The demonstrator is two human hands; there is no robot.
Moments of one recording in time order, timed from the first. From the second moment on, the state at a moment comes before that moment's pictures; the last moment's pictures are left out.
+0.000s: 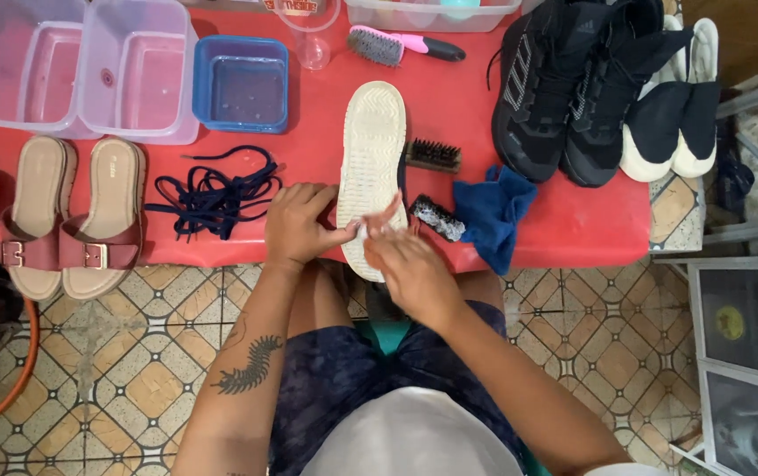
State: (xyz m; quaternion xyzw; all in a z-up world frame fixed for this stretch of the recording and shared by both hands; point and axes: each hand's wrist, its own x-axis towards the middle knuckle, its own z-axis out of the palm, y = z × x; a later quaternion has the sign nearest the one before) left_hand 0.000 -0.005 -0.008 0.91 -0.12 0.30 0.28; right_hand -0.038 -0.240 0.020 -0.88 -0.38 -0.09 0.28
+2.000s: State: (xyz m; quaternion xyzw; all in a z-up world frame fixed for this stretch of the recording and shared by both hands) left_hand 0.003 -0.002 -0.008 0.89 -0.13 0.32 0.29; right_hand -0.080 -0.267 -0.014 -0.82 -0.43 -0.03 0.37
